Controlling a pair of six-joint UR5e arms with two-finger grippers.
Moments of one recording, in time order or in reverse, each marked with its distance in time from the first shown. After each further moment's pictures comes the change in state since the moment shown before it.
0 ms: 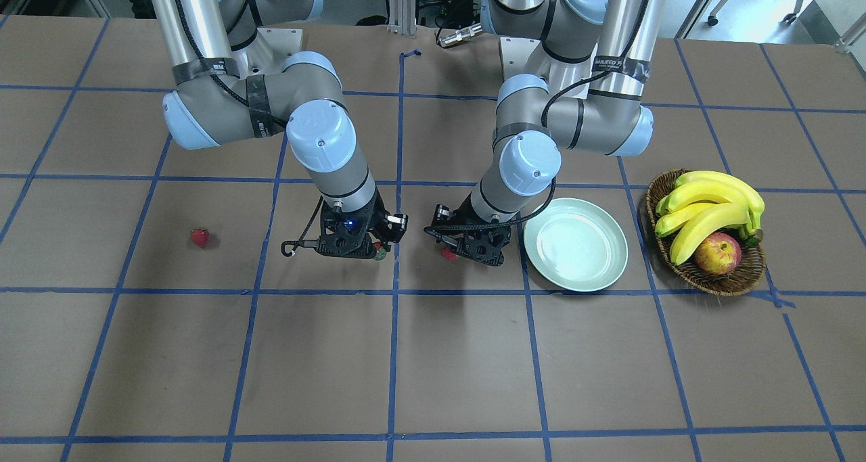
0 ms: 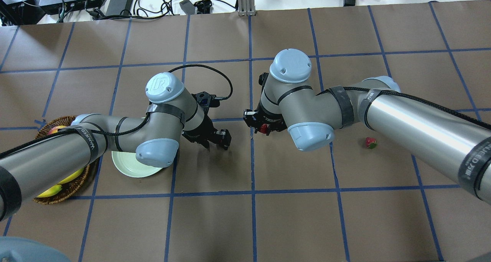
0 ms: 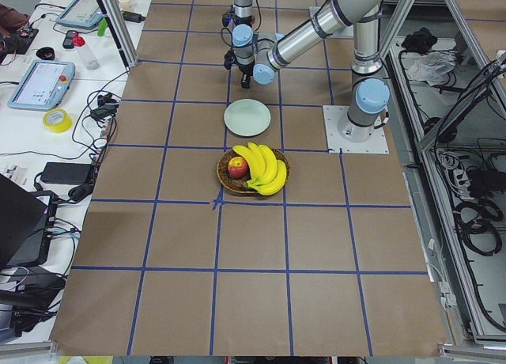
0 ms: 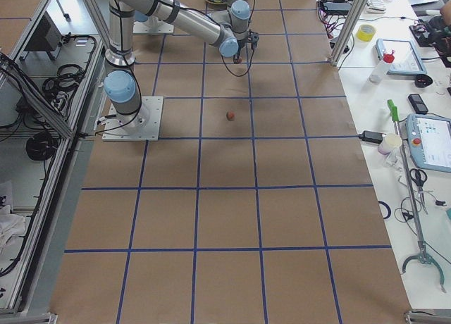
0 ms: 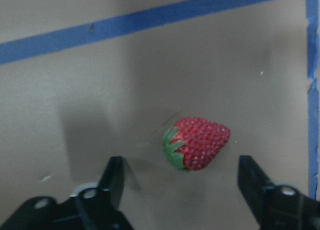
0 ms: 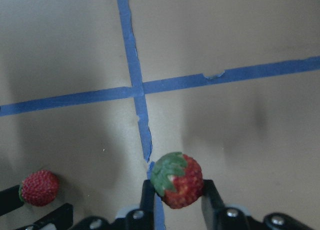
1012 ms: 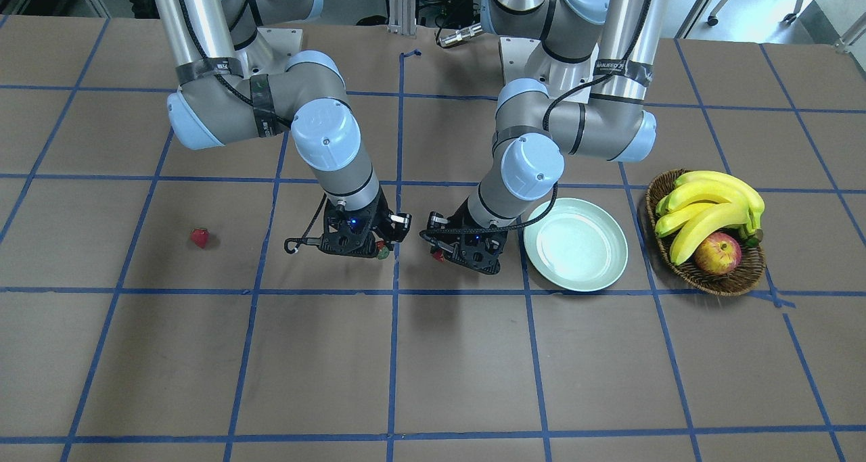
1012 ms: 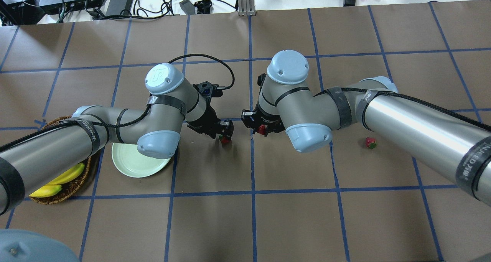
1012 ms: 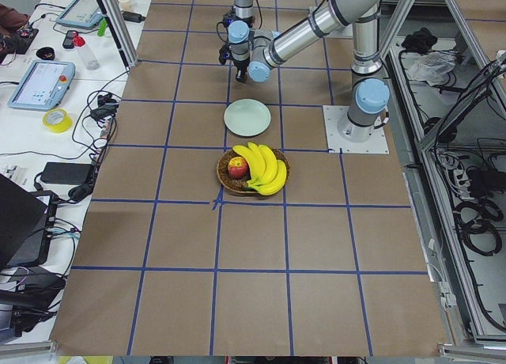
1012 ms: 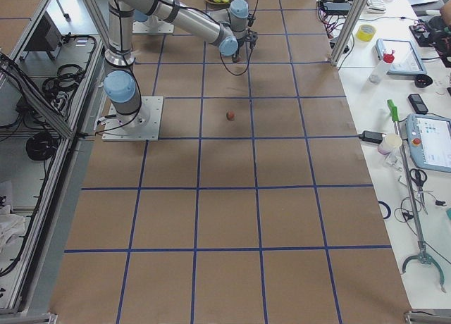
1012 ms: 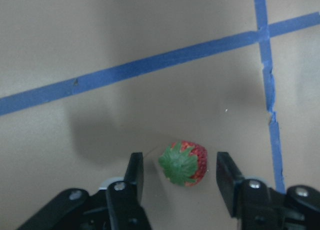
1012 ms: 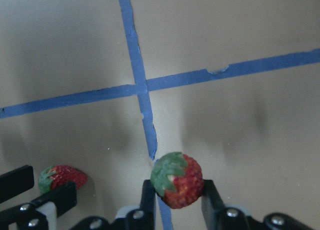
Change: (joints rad) left arm -0.003 -0.017 0.050 0.011 -0.038 0.000; right arm 0.008 0.002 -0.002 -0.001 0.001 0.034
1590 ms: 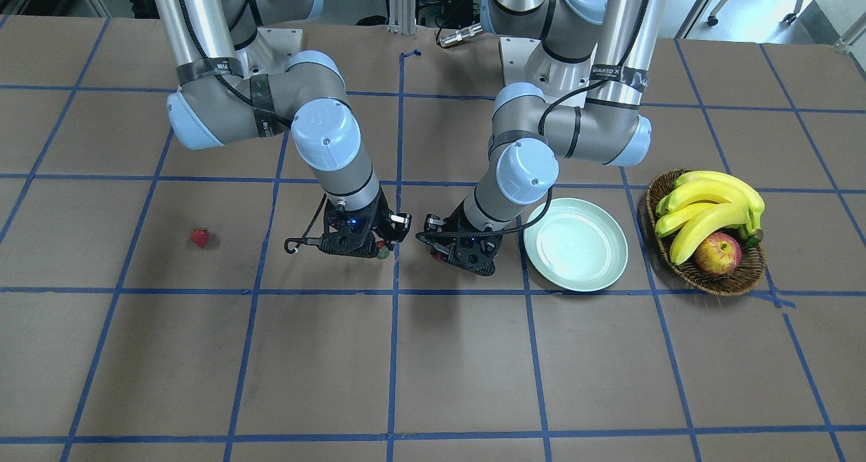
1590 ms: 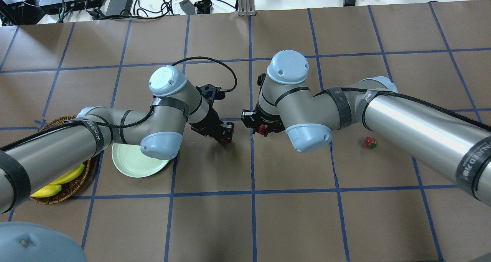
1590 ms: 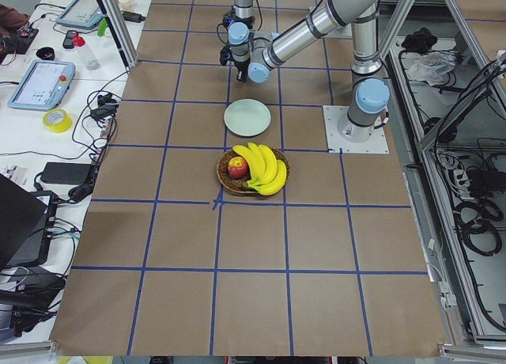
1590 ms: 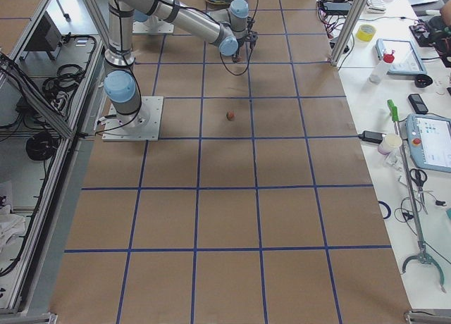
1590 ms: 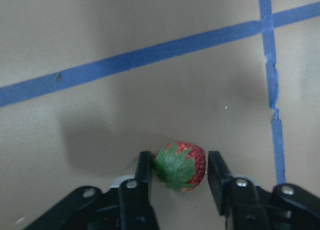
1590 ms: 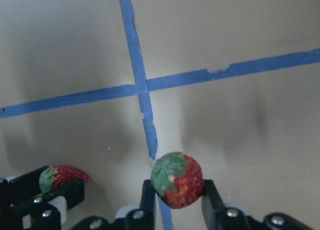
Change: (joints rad) left arm -0.007 -0.016 0.001 0.006 -0.006 -0.001; right arm 0.000 0.000 0.000 0.000 0.001 0.001
